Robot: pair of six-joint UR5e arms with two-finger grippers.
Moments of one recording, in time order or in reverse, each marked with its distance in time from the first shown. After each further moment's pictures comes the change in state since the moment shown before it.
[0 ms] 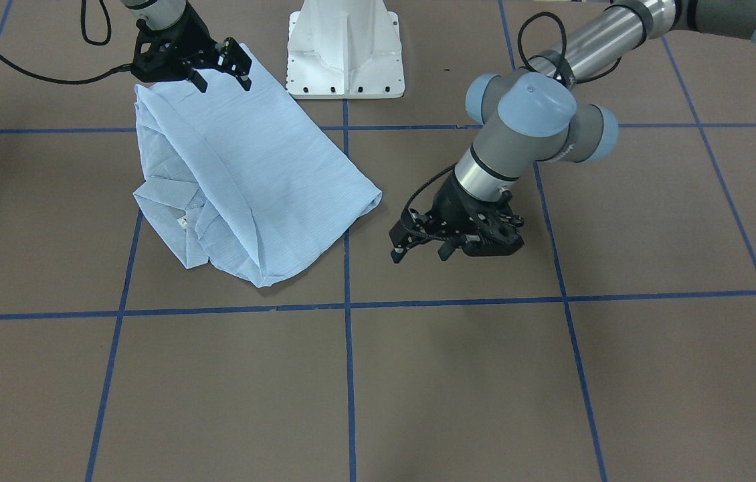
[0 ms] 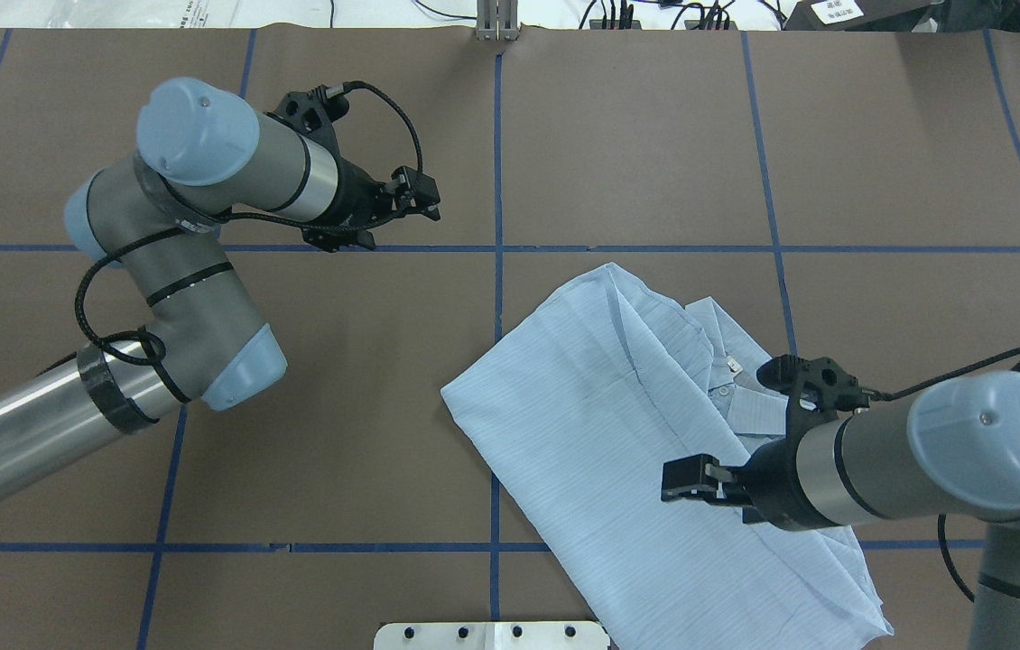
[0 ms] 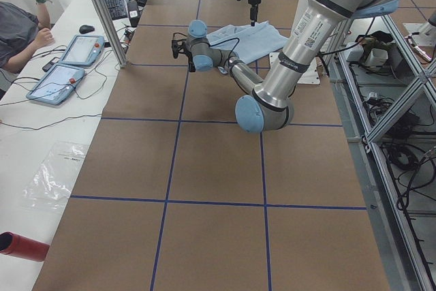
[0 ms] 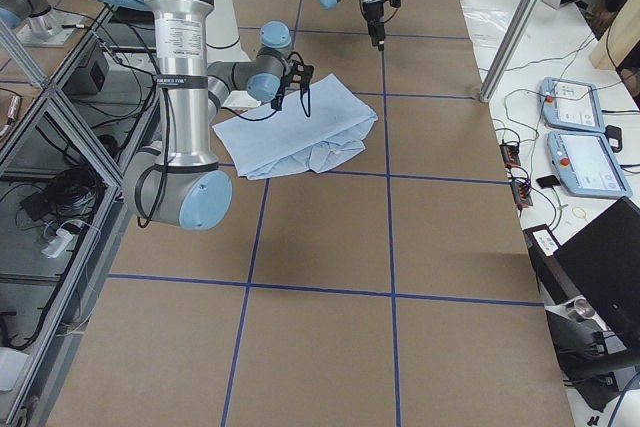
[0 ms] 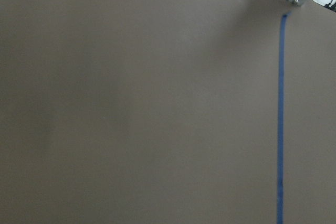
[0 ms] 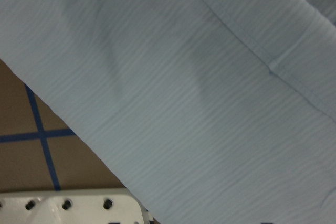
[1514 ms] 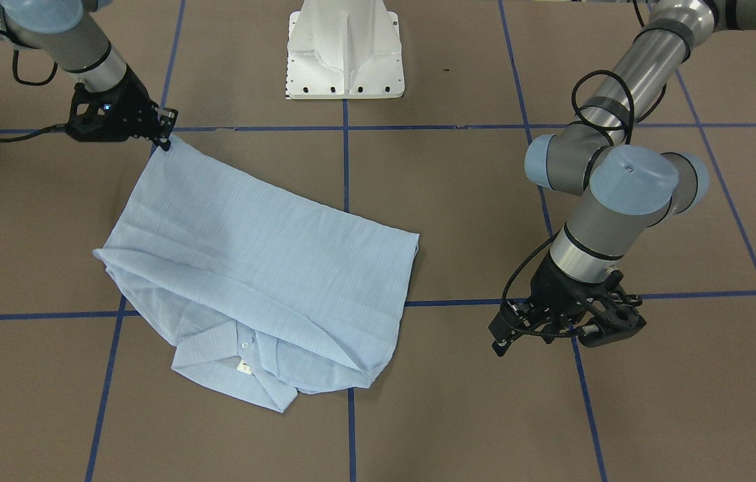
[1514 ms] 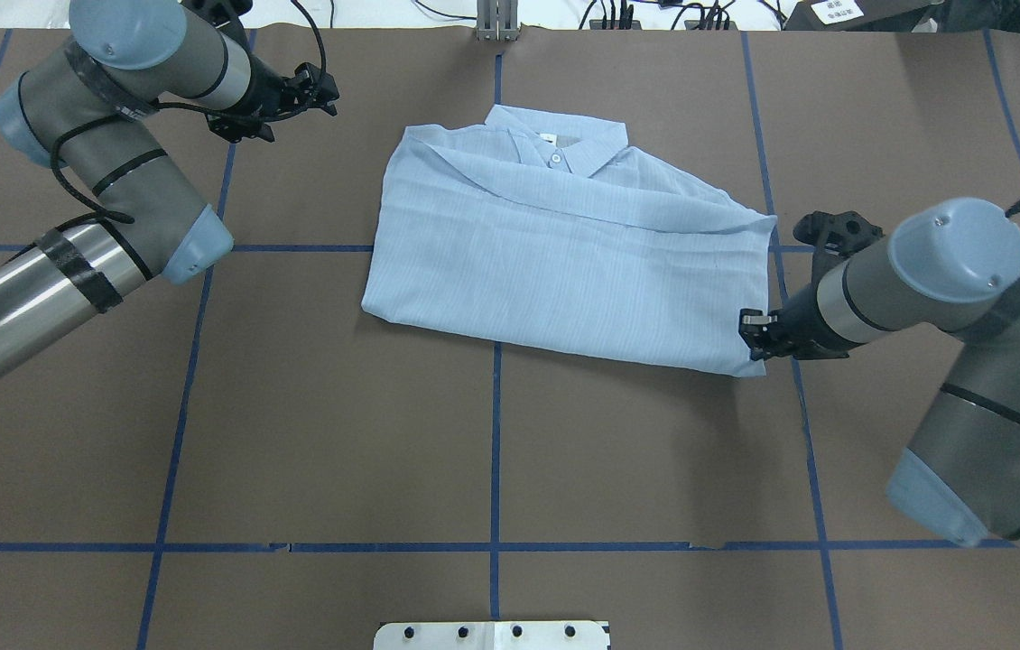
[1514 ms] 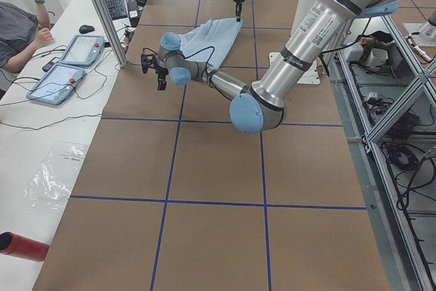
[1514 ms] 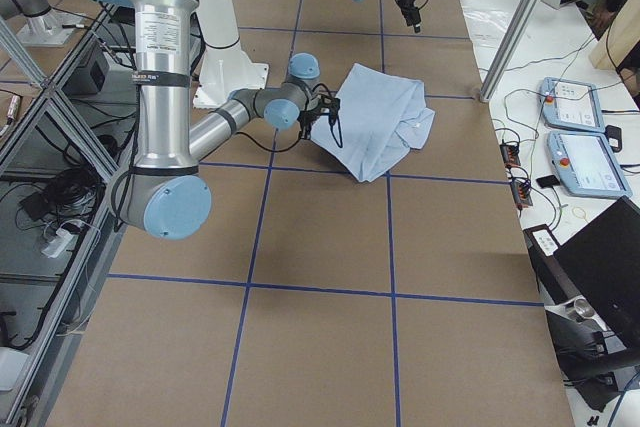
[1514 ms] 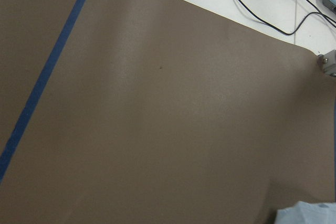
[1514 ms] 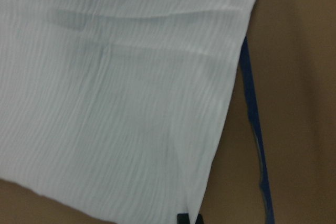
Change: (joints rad) left arm -0.219 -0.019 0.239 -0.048 0.038 0.196; right arm 0.089 -0.137 -0.063 -0.002 0.101 -0.261
